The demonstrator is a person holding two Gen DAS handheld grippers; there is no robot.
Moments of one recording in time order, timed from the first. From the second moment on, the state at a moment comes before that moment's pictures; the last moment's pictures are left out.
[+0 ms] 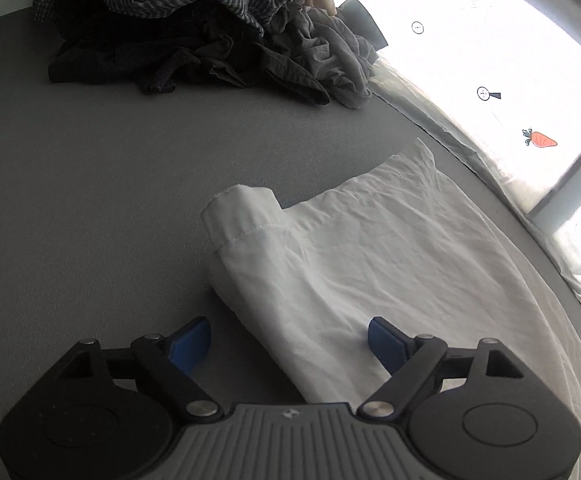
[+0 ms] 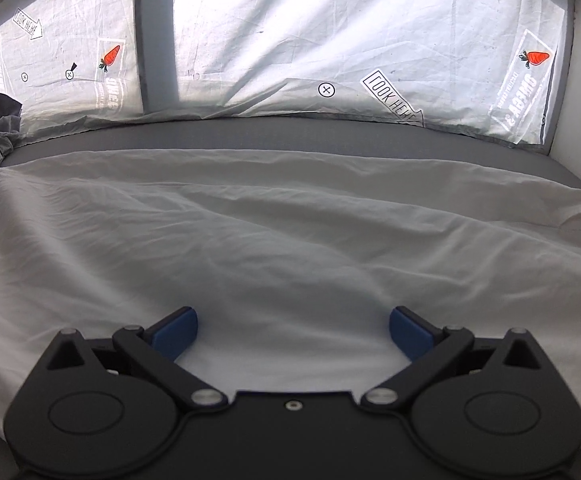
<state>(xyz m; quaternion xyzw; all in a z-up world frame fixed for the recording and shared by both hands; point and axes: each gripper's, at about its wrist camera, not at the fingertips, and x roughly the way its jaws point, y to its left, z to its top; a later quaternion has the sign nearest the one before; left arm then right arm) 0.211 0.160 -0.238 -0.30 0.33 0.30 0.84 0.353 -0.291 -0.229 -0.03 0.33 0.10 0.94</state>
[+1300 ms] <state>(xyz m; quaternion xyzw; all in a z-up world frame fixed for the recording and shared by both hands) 0.286 -0.043 -0.216 -0.01 0.41 -0.09 0.91 0.352 -0.290 -0.233 -0.03 0.32 0.10 0.94</state>
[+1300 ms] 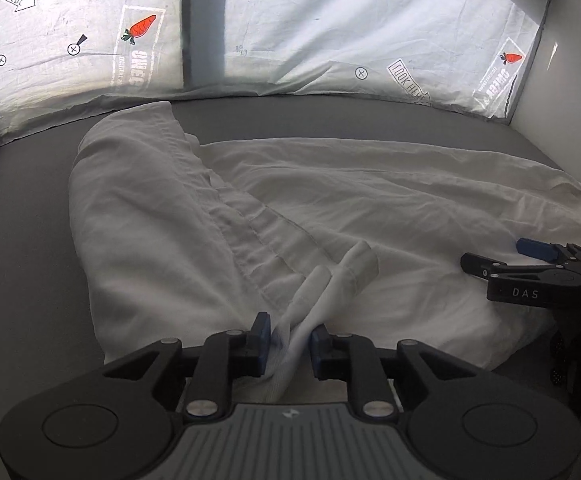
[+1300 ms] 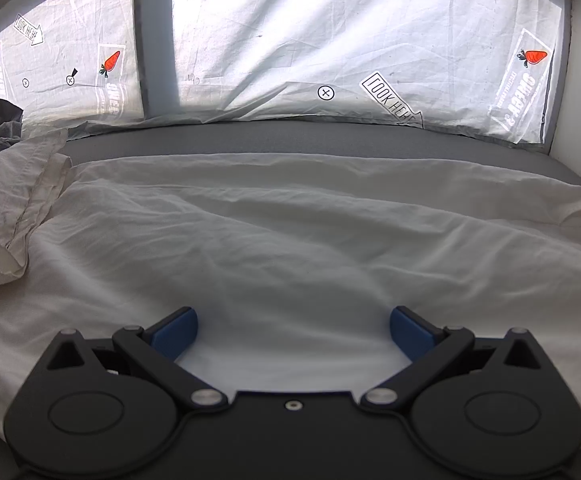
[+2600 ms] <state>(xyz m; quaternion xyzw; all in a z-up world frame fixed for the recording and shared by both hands) 0.327 0.119 -0.227 -0.18 0.47 0.13 0.85 0.496 -0.142 -0.221 0.29 0.49 0.38 0.72</state>
